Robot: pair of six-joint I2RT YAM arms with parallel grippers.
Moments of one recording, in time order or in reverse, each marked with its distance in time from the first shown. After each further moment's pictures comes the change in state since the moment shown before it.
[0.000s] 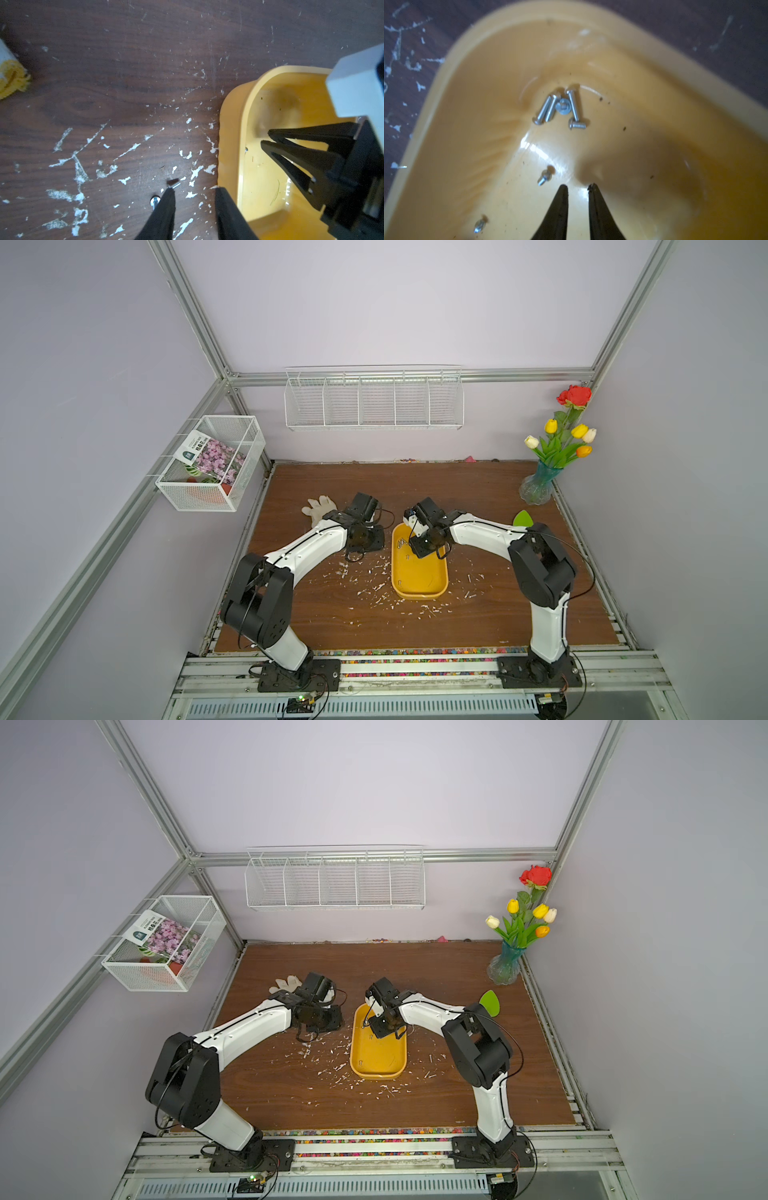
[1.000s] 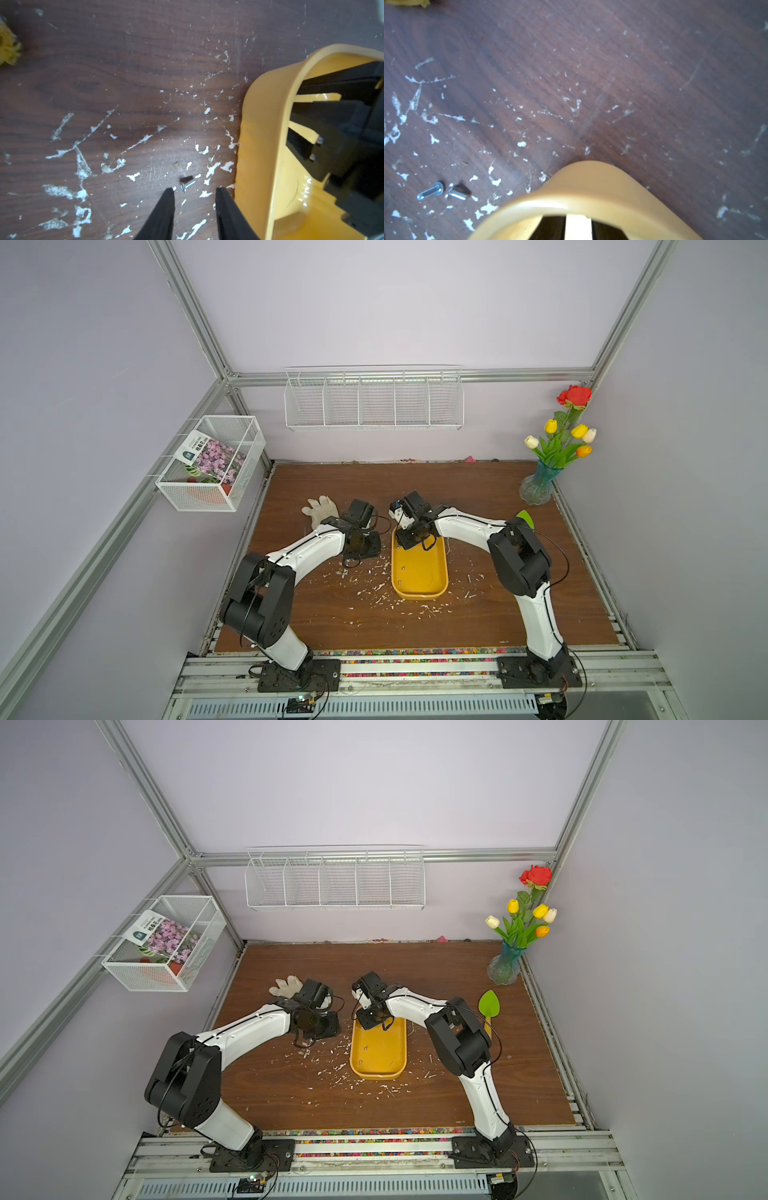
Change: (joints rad) left arm 0.024 -0.001 -0.082 0.032 0.016 0.000; right arm 0.022 0.161 0.204 0.000 -0.017 -0.038
